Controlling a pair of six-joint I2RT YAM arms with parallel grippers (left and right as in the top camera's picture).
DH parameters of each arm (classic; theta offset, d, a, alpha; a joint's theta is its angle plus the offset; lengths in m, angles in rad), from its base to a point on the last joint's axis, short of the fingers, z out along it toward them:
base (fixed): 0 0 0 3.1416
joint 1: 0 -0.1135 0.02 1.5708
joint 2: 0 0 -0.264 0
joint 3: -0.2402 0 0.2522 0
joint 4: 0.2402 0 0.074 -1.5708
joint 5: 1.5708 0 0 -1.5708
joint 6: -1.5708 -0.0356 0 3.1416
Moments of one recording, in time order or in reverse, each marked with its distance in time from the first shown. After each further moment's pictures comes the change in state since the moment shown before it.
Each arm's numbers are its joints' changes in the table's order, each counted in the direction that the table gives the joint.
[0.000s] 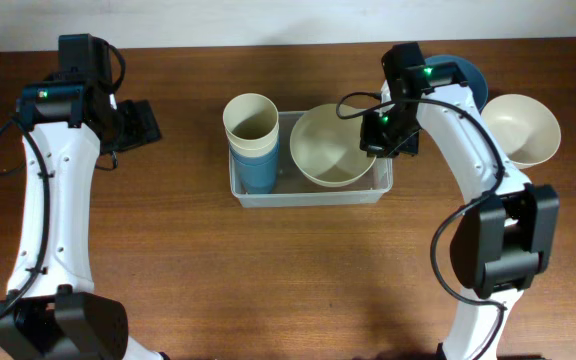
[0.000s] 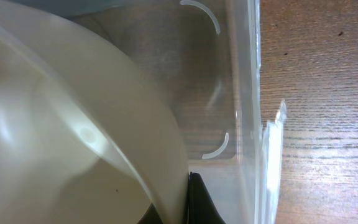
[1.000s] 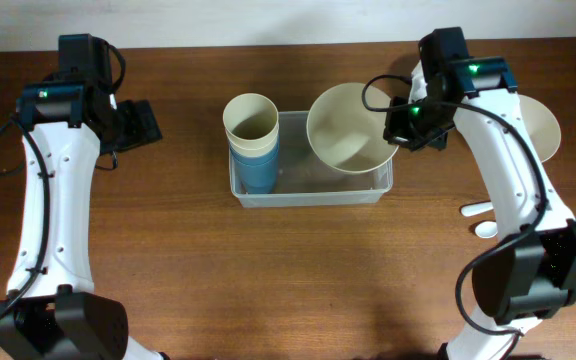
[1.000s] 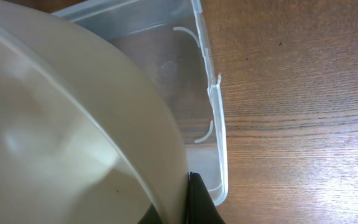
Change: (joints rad) left arm 0.000 0.000 0.000 0.000 0.000 0.000; right arm 0.068 -0.160 0.000 0.043 -0.012 0.000
